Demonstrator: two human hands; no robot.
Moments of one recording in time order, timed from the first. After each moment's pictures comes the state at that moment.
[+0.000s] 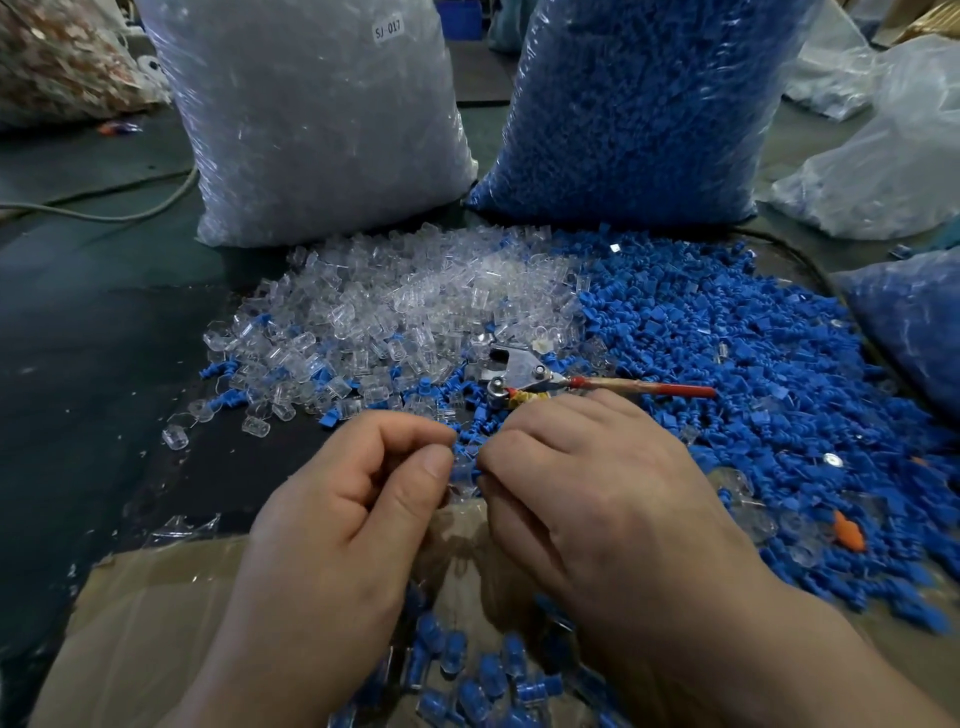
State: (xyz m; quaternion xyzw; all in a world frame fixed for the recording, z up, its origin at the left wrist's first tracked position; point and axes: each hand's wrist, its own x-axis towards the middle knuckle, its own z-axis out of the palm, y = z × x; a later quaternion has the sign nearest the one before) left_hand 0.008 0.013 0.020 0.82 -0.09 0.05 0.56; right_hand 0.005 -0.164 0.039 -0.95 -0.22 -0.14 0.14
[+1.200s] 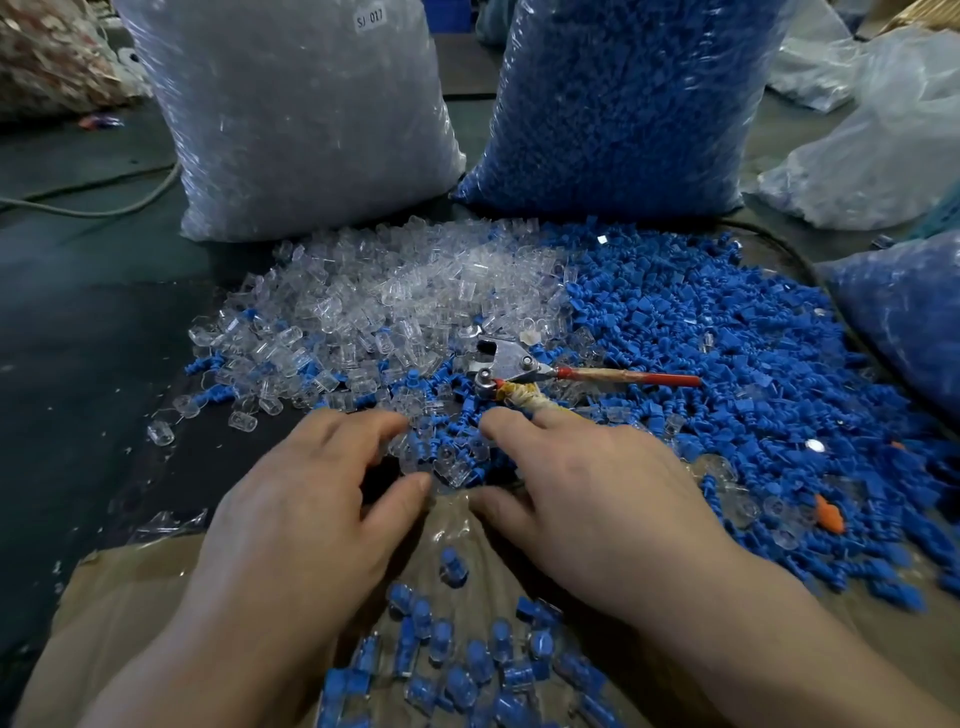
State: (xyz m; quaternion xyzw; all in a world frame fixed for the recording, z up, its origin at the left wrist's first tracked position) left_hand 0.030 0.029 0.004 0.96 -0.14 0.07 0.23; right_hand 0.012 -0.166 0.026 -0.99 -0.12 0.00 0.10
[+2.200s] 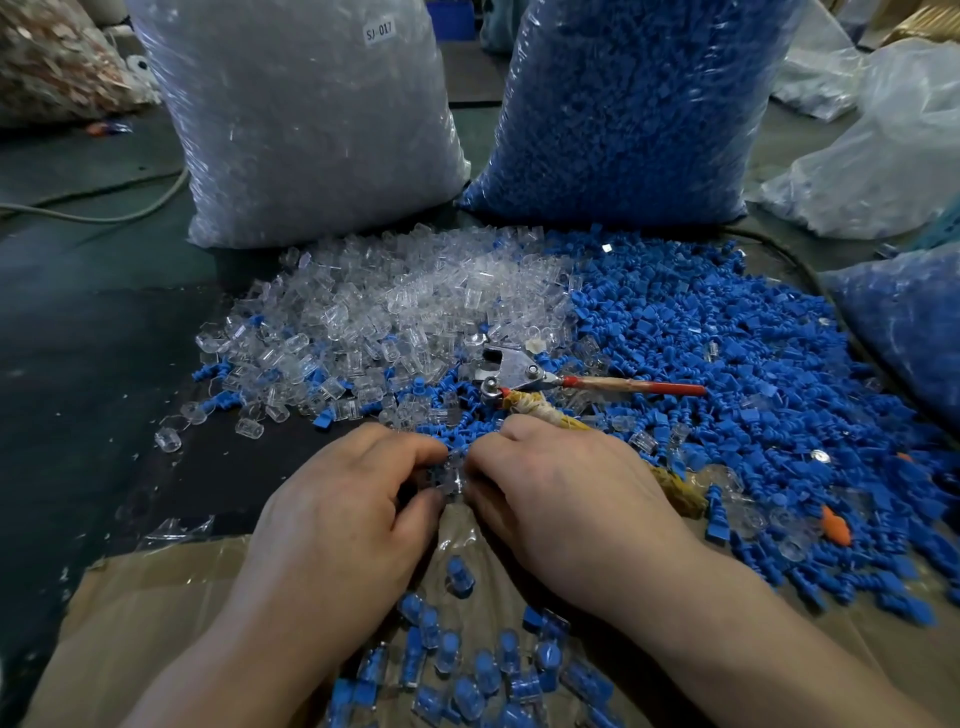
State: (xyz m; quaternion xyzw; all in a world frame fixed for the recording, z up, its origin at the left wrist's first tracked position) left_hand 0.033 0.022 -0.007 0.95 -0.16 0.06 0.27; right_hand 0.023 -0.158 0.016 -0.98 -0.17 0.00 0.12
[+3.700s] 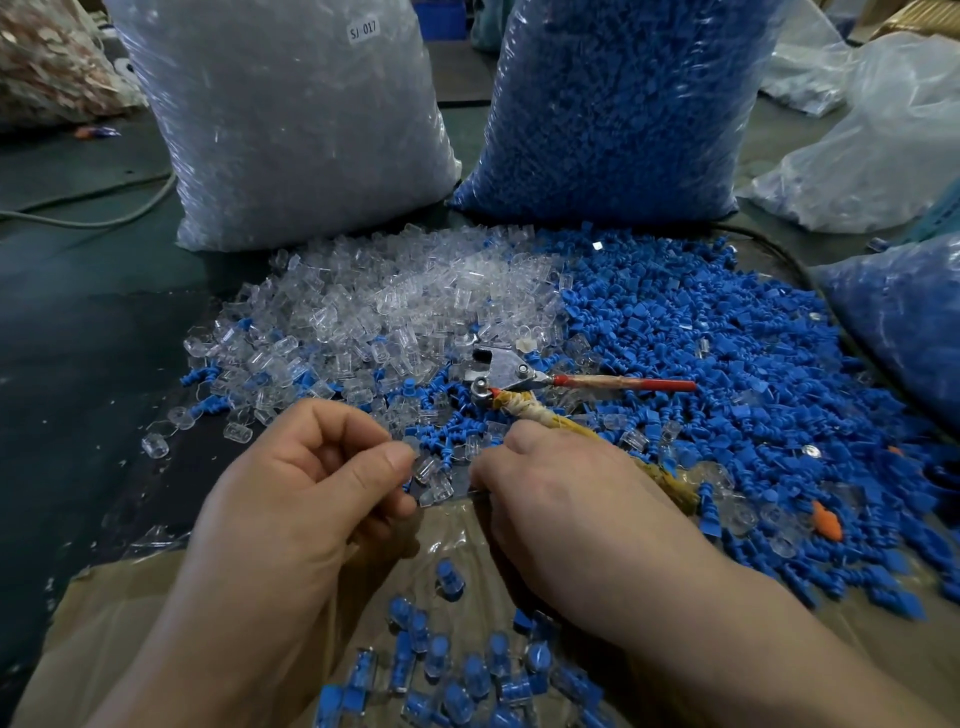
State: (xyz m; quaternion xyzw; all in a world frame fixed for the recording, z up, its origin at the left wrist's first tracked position) left_hand 0.030 0.021 0.002 0.72 0.04 -0.04 0.70; right_hand 0.013 -0.163 0.024 -0.97 -0.17 0.02 0.16
